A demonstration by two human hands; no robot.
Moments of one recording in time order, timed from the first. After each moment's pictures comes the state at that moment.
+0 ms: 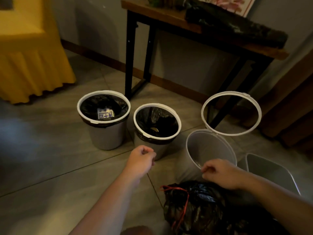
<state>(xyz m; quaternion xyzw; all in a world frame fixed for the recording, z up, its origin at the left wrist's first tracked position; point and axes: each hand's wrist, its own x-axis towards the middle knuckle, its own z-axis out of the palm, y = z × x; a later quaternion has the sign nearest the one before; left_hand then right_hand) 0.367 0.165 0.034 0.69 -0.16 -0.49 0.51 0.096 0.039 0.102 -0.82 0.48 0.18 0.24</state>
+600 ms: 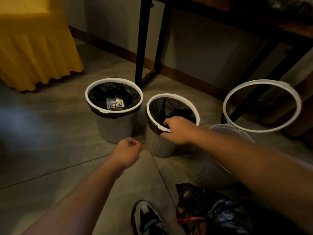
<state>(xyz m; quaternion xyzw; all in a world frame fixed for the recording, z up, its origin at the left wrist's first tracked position) 0.461 0.174 -0.030 0.74 -0.20 -0.45 0.46 0.323 -0.004 0.044 -0.93 0.33 0.11 0.10</state>
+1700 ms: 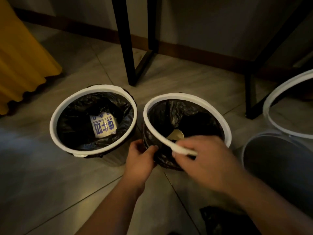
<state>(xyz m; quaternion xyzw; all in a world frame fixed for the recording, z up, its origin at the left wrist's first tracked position) 0.495 0.017 -0.072 0.69 -0.04 -0.48 0.54 0.324 -0.046 0.028 -0.86 0.37 -0.12 0.32</state>
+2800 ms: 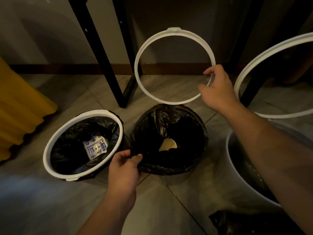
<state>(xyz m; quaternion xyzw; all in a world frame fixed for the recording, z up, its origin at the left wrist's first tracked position) 0.491 0.027 -0.049 0.68 -0.08 -0.42 0.59 0.281 -0.219 0.025 -0.68 0.56 -0.40 0.27</state>
